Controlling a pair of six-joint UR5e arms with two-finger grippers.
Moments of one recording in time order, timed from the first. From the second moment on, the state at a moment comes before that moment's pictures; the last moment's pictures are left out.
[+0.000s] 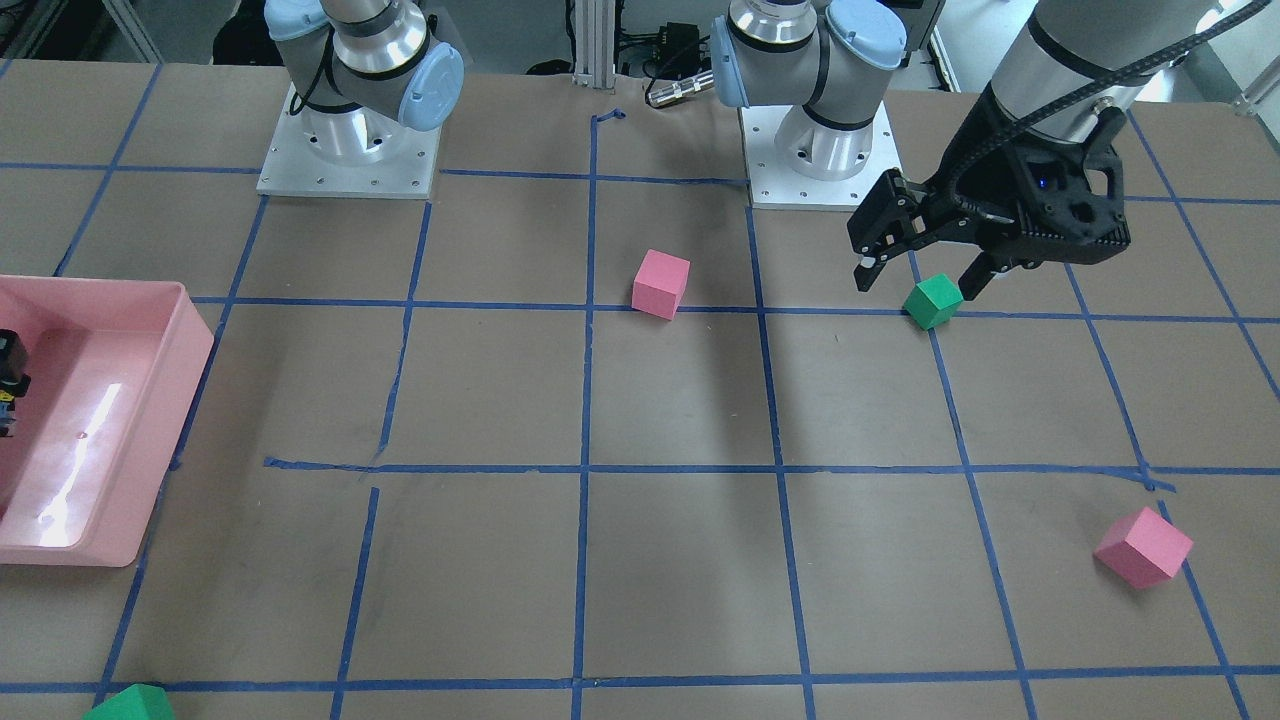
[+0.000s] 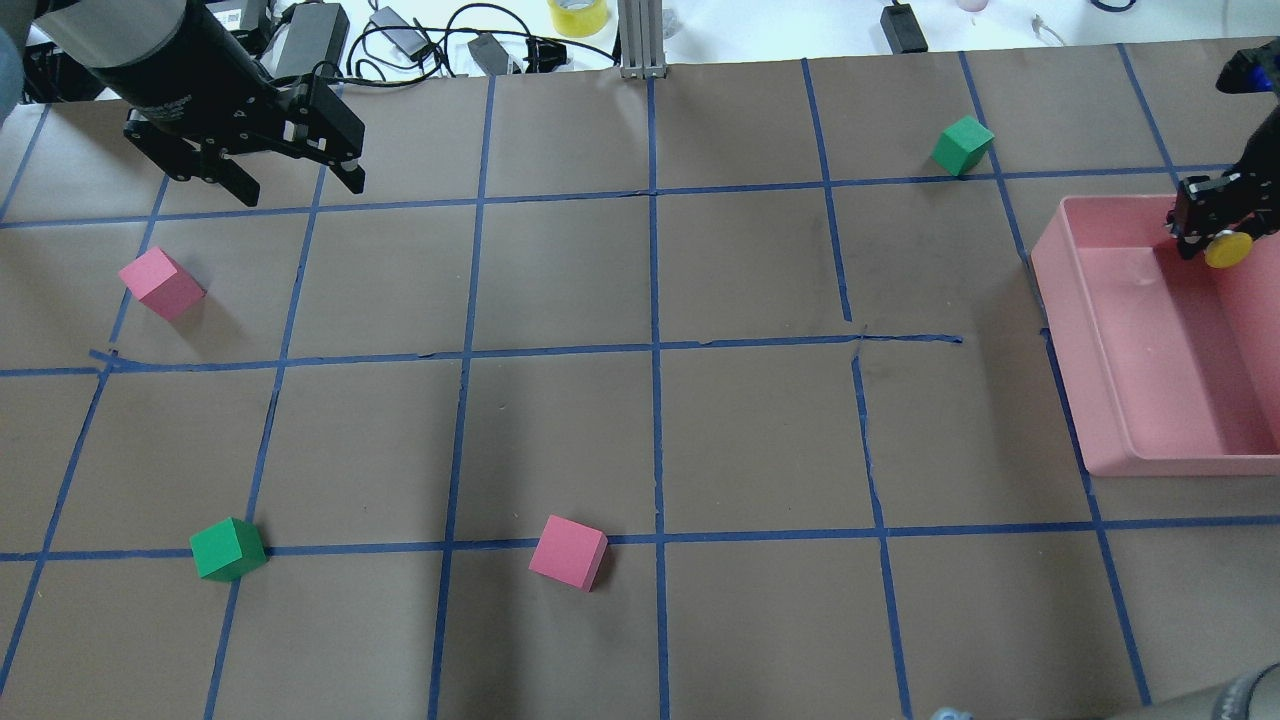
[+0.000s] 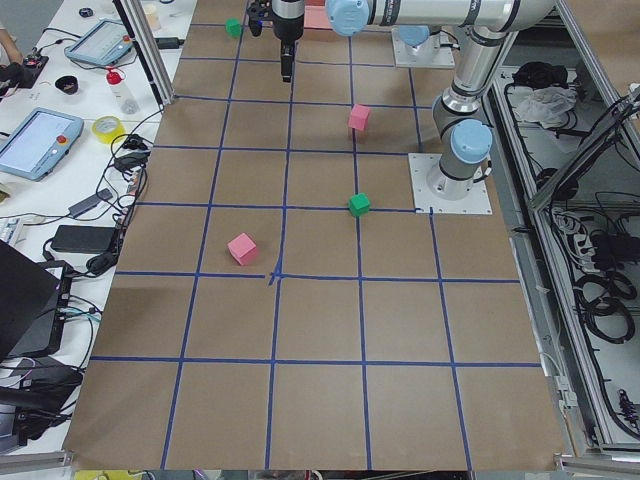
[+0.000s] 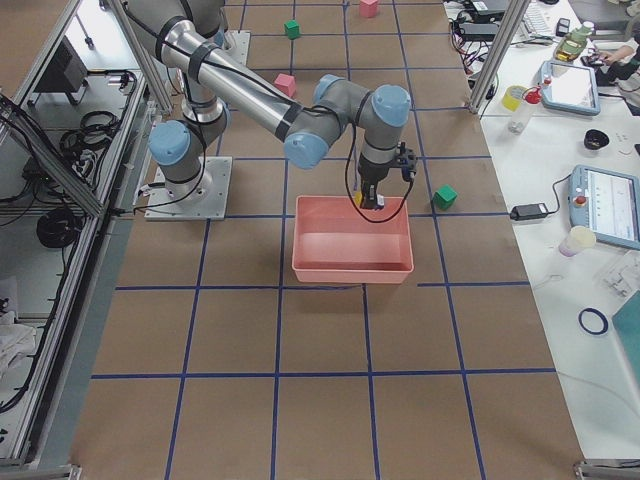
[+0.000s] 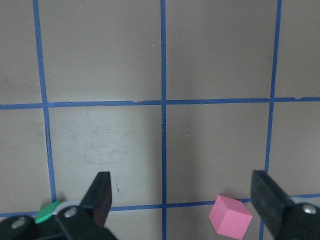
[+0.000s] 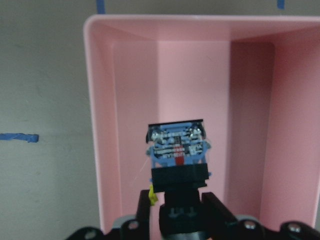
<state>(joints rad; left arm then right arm) -1.47 -1.60 -1.50 -1.55 1.47 0.09 1.09 -1.35 1.63 -1.86 -1.66 -0.46</state>
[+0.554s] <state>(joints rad) -1.47 -1.60 -1.50 -1.55 1.47 0.09 1.30 -1.32 1.63 -1.98 -1.65 -0.35</state>
